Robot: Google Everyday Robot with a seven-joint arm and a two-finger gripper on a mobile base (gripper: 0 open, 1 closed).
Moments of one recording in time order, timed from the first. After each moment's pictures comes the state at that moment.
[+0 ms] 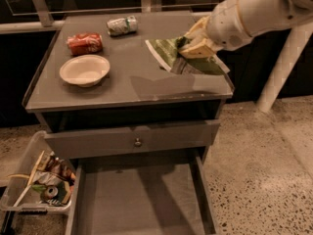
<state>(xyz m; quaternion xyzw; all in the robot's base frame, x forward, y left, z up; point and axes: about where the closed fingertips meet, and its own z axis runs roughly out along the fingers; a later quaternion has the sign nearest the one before) 0.599 -0.088 0.967 -0.65 0.62 0.10 0.42</state>
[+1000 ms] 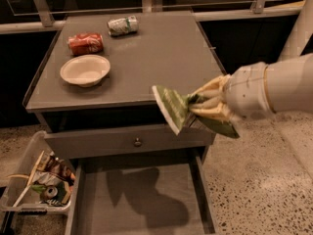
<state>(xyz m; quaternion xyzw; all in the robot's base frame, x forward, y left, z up) 0.464 -0.104 0.914 -0.62 0.64 0.10 0.44</state>
